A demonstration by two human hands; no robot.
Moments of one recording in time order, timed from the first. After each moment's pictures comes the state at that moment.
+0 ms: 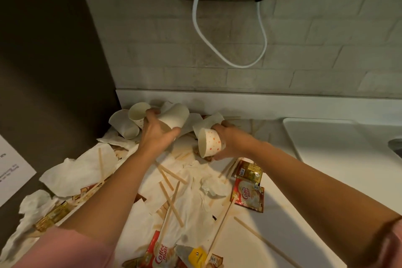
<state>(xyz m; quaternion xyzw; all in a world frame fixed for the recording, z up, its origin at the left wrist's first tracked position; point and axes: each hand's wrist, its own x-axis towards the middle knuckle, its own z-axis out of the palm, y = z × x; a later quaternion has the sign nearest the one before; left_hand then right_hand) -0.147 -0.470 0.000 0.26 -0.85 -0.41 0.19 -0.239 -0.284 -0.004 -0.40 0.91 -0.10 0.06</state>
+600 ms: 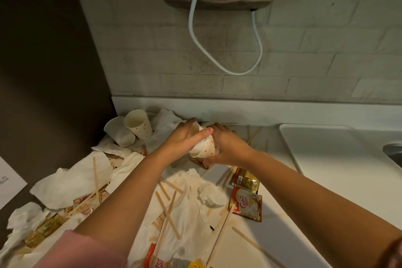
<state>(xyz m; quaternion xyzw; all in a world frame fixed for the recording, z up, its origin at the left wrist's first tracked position) -0.166 -0.430 0.013 0.11 -0.88 -0.46 0.03 -0.227 -0.287 0.004 -0.41 0.90 -0.15 -0.01</state>
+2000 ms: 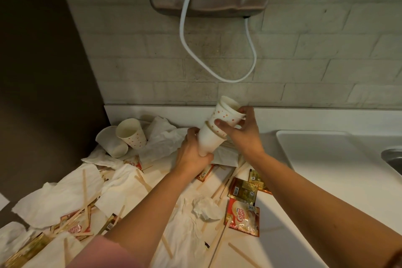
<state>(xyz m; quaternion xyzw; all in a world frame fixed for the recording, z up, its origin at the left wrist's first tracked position) -0.202 -0.398 -0.027 0.13 -0.89 -0.39 0.17 -0.259 -0.272 0.013 -0.16 0.71 -0.68 -0.06</state>
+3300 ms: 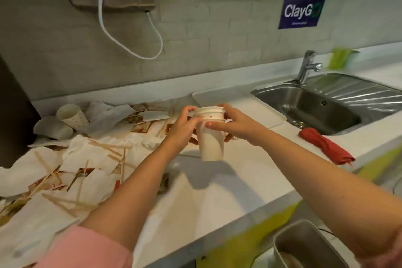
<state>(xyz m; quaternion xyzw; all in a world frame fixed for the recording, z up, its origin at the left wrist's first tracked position) -0.014 -0.261 0.031 -0.09 -0.77 -0.63 -0.03 -0.012 -0.095 0.042 -0.11 0.85 -0.51 0.04</state>
